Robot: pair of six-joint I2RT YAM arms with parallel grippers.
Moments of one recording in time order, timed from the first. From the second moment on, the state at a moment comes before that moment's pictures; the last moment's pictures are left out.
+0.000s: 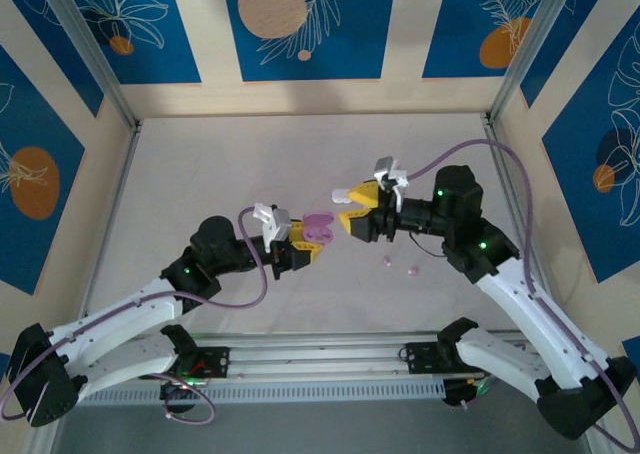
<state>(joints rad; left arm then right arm) -0.83 0.93 0.60 0.30 0.48 -0.13 0.51 0.88 0.99 -0.31 -0.67 0.15</state>
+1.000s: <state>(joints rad) -0.87 0.93 0.53 0.41 0.37 -0.19 0.28 1.39 0.85 -0.84 -0.28 0.62</state>
